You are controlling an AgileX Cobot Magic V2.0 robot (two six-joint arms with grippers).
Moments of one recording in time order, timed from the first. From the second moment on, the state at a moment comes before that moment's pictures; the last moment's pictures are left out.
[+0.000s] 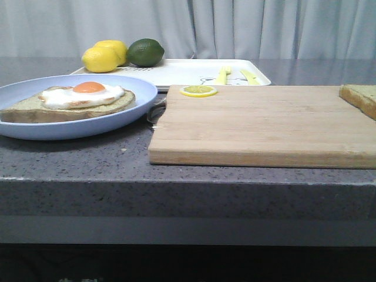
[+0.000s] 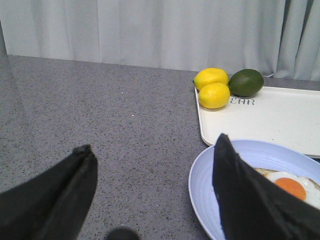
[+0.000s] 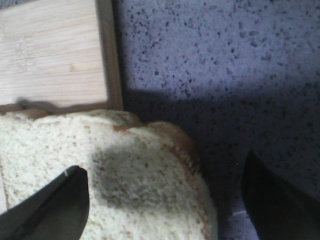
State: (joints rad) left arm -0.02 0.54 -0.55 0.03 0.25 -0.06; right arm -0.45 1.79 -1.43 0.52 1.22 -0.38
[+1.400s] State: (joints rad) left arm -0.02 0.54 -0.55 0.03 0.25 -0.06; right arm -0.36 1.54 -1.43 0.97 1.22 -0.33
